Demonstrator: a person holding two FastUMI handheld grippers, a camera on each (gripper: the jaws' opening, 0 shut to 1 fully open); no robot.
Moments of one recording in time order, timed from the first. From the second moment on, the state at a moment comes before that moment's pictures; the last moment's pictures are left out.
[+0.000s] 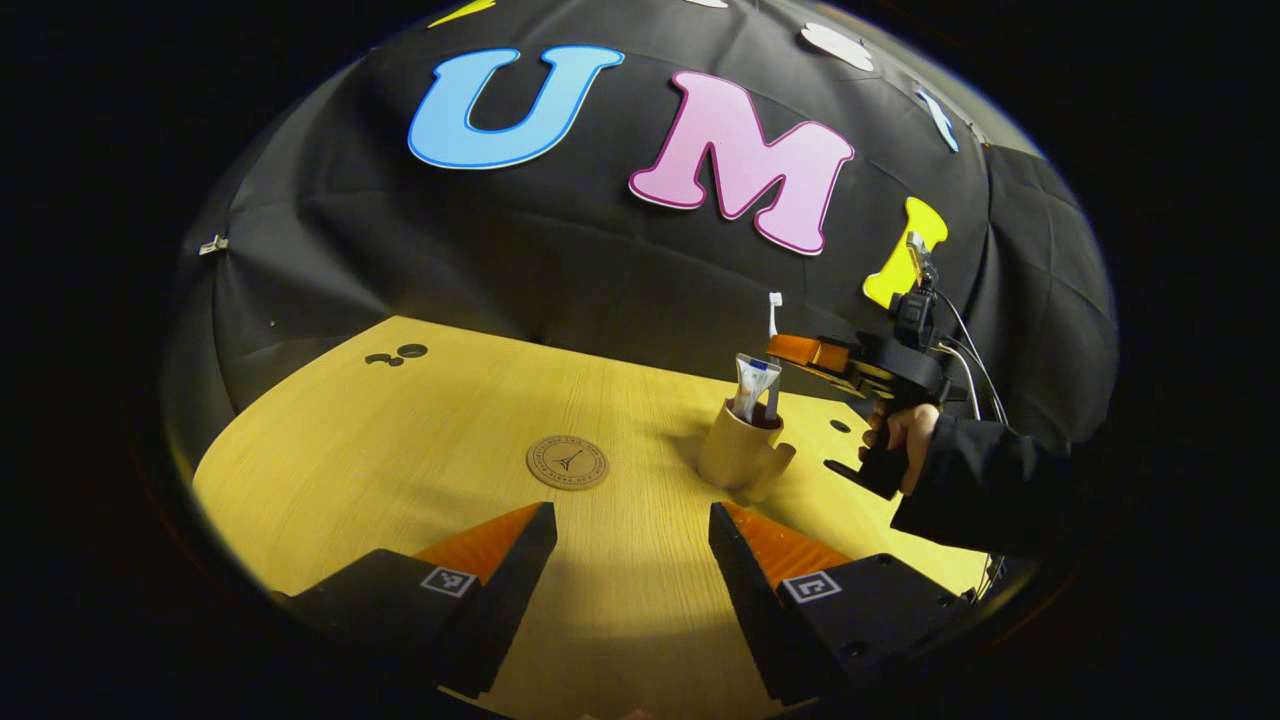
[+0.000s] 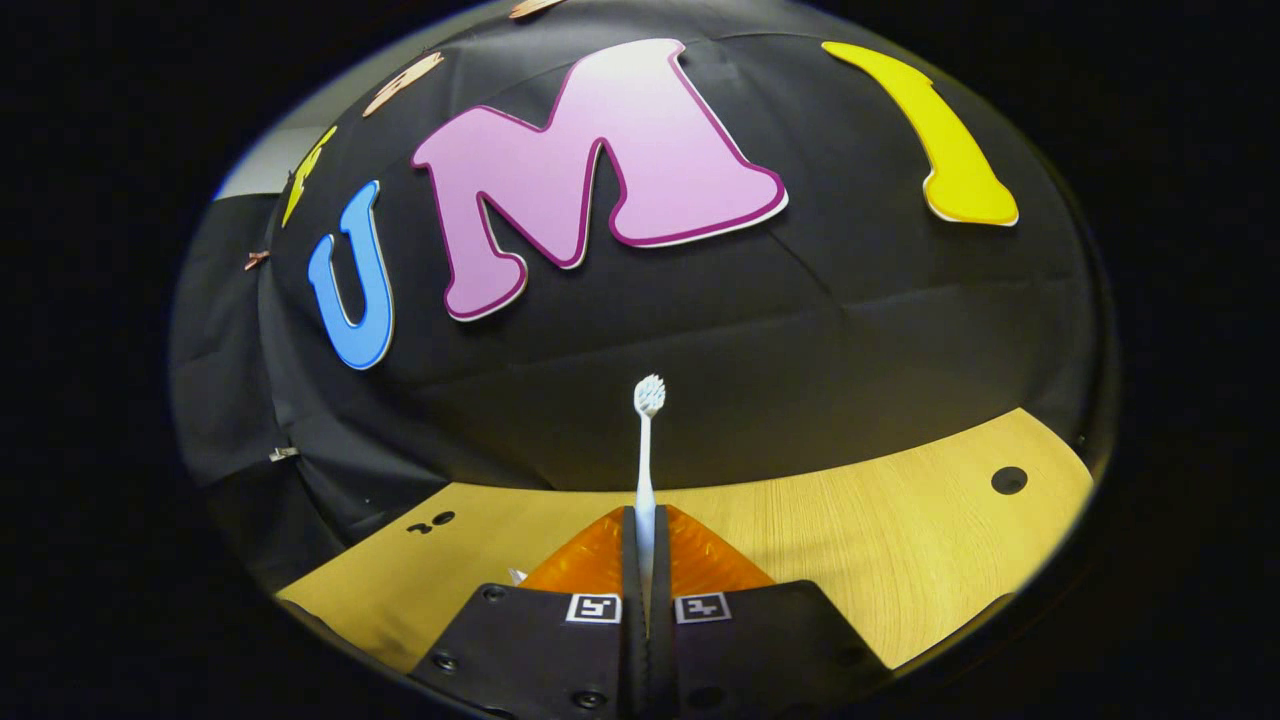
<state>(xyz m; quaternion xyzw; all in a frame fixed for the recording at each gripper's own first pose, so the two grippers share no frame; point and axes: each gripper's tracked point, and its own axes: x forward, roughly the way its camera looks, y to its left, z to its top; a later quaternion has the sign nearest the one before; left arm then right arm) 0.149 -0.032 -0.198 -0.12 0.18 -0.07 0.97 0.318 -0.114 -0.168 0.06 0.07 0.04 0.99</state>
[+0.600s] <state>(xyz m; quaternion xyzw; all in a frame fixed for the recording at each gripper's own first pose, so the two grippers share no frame) 0.147 -0.057 -0.211 -0.12 0.20 -0.09 0.97 0.274 -0.118 -0.163 0.07 0.06 0.04 0.99</state>
